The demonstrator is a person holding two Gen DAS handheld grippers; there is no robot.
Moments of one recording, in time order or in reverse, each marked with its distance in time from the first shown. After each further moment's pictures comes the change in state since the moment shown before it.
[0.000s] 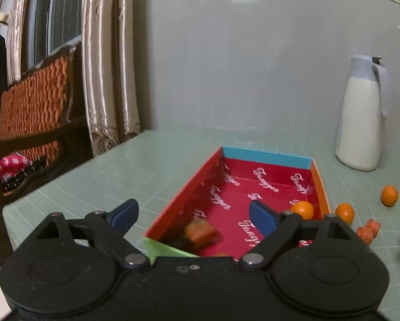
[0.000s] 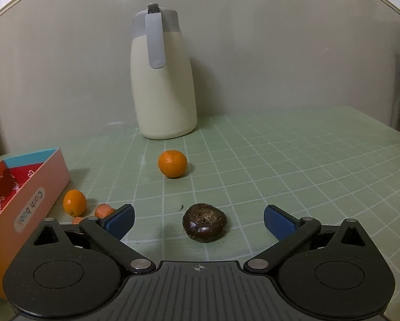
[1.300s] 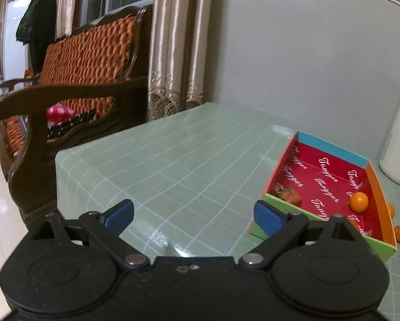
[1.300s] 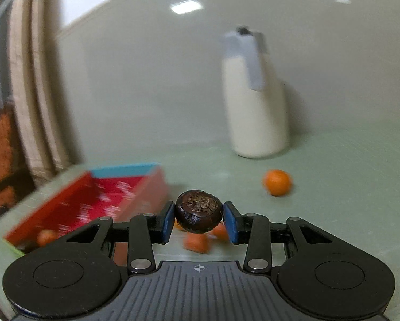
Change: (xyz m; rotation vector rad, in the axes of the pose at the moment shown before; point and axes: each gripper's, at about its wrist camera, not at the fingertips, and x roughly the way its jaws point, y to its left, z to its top) left arm -0.011 0.090 -0.024 -0.214 0.119 0.128; right arm -0.037 0.057 -0.004 -0.047 -0.105 0.415
